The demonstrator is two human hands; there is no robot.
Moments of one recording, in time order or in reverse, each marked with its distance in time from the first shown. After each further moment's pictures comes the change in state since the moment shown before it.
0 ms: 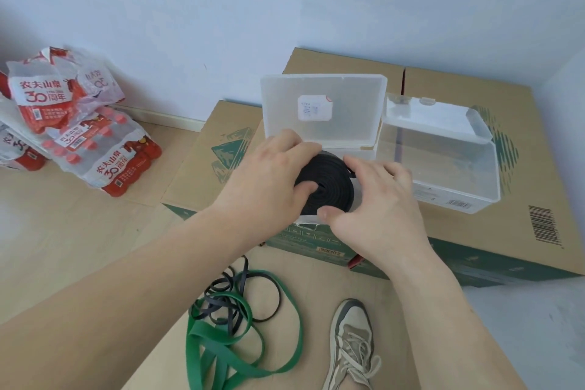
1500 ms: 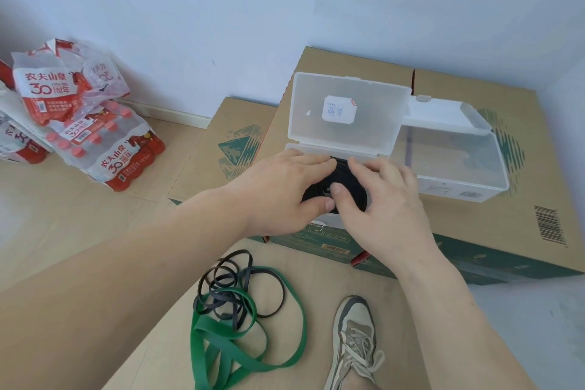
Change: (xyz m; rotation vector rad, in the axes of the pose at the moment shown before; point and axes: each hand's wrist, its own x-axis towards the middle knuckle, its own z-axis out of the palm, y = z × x) left_hand -0.006 -0.017 -0.016 0.069 -0.346 0.146; right_hand -0.001 -0.003 0.022 -0.005 0.087 -0.026
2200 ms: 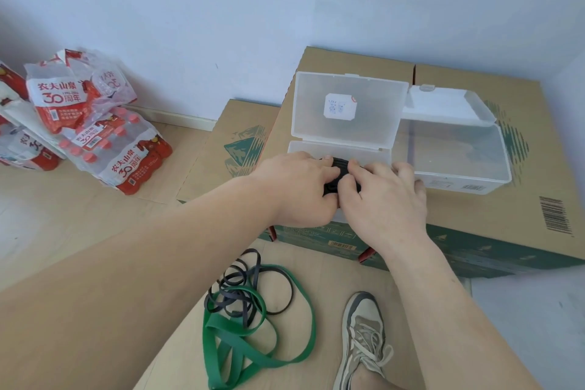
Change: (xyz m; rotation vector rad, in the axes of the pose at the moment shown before) left_hand 0.018 0.018 -0.002 0.112 -0.198 -0.138; right_hand 0.006 -0.018 -0.001 -0.207 -0.157 0.179
